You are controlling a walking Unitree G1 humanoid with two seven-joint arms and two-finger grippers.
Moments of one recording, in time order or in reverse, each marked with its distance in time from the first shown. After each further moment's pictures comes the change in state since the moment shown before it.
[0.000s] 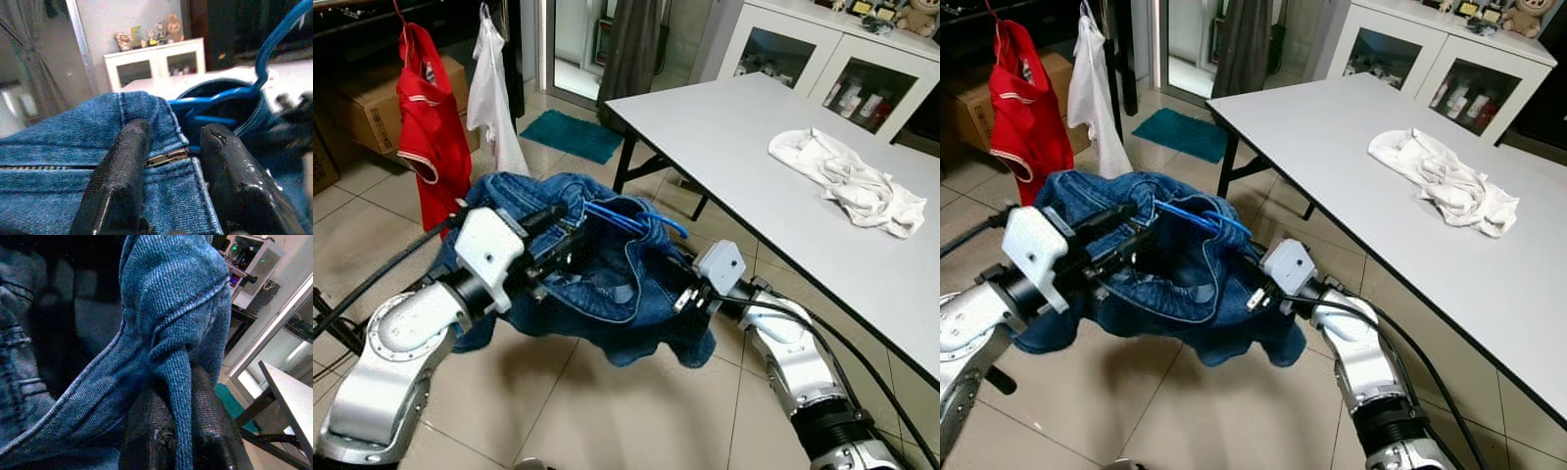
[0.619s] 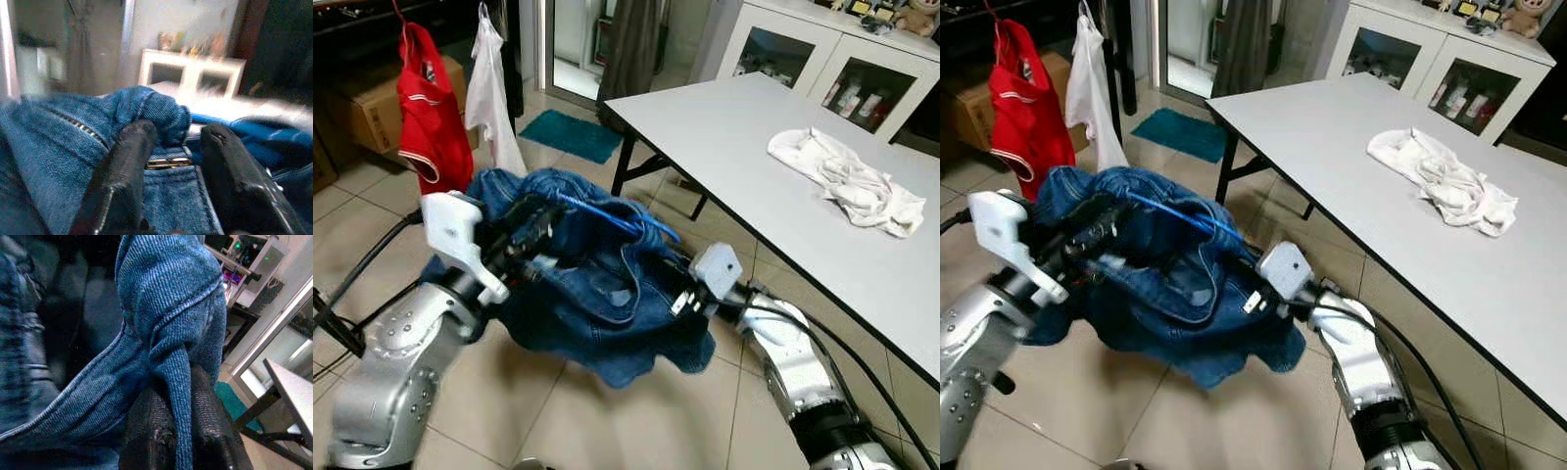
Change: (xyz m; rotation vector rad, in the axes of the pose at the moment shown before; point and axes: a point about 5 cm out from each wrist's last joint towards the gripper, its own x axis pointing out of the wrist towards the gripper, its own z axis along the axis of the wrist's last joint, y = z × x) left arm -0.006 0.012 -0.003 -0.054 0.029 0.197; right arm -0.002 0.006 -0.003 0.005 0.008 0.010
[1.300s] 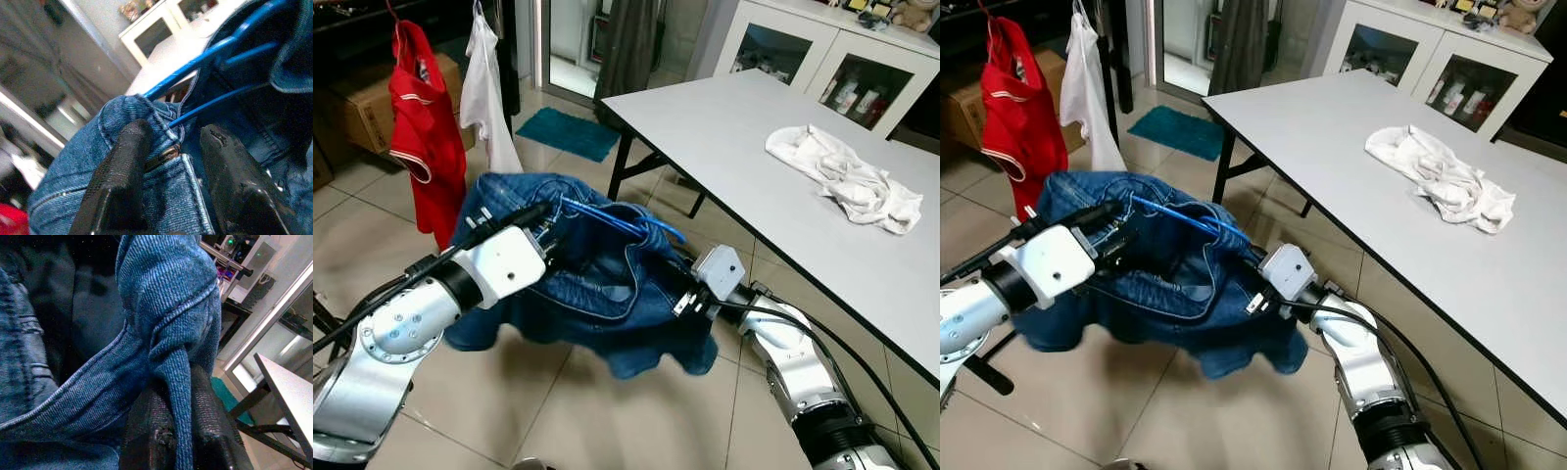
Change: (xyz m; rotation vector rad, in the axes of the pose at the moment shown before) left arm 0.000 0.000 0.005 0.532 0.126 -0.140; right arm -0.001 -0.002 -0.001 -0.022 0.014 -0.029
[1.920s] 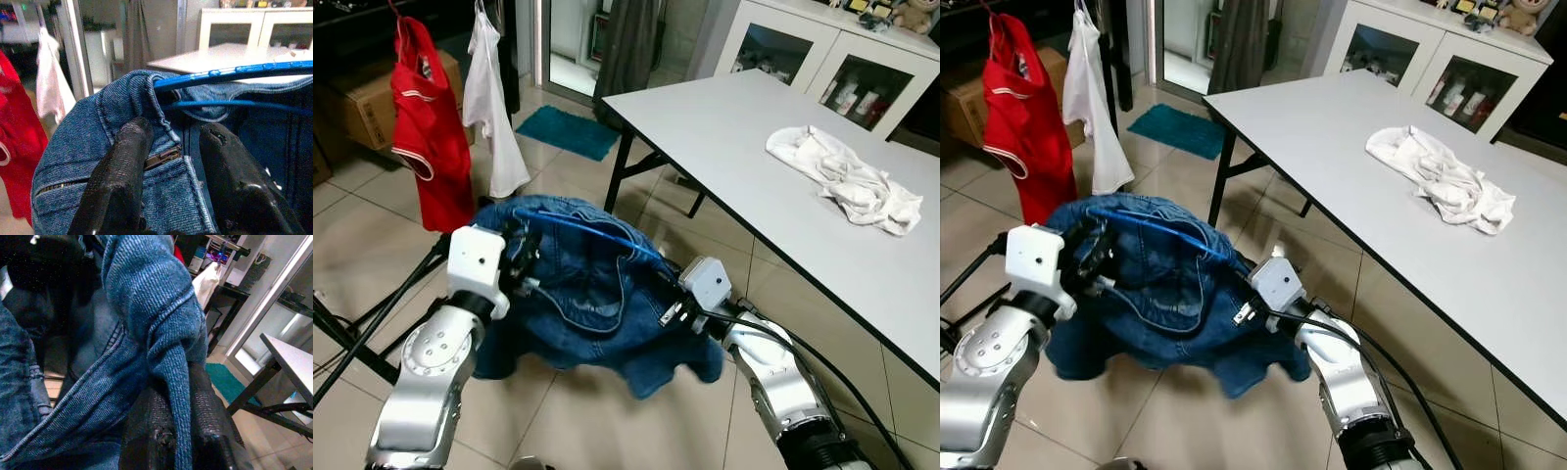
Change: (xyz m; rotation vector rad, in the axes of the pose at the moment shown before) left arm 0.013 -0.025 -0.049 -0.526 0.036 0.378; right arm 0.002 0.023 -0.012 0.095 0.027 -0.053
